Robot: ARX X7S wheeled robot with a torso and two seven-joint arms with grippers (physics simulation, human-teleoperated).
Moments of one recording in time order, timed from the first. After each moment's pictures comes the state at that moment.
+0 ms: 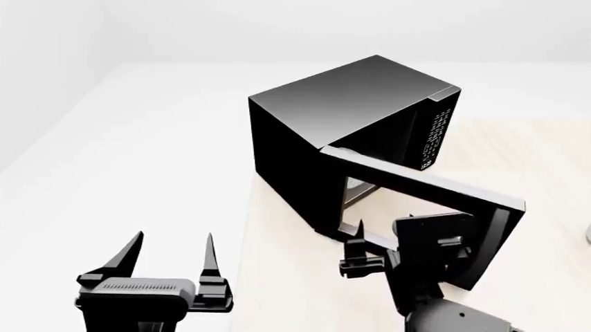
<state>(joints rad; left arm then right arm) 0.12 -0.40 0.24 0.60 -0.31 -0.24 -0.41 0.70 0.76 -1.19 -0.22 0.99 0.09 0.93</state>
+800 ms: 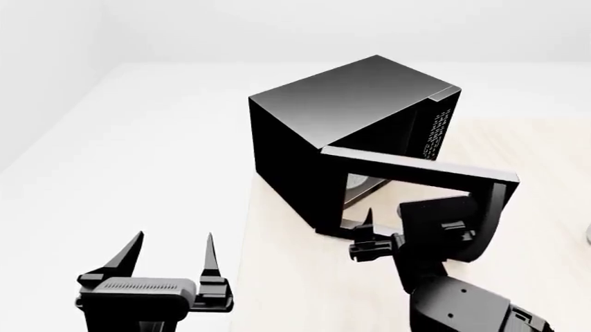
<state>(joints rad) 0.12 -0.41 0.25 0.60 -0.31 -0.24 -0.42 0.76 0.73 -1.17 -0.07 1.00 0.11 0.84</state>
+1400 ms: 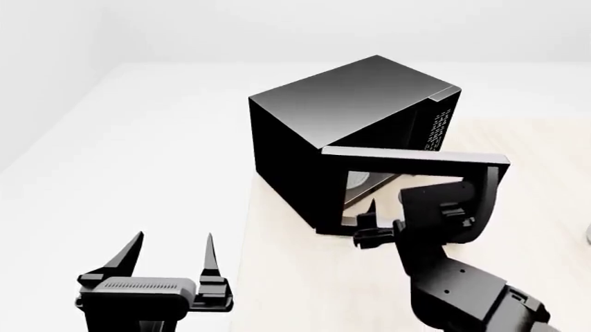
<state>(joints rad) 0.12 -0.41 0.26 0.59 -0.32 -0.23 -0.43 0.82 0.69 -1.15 0.06 1.01 0.14 0.76</state>
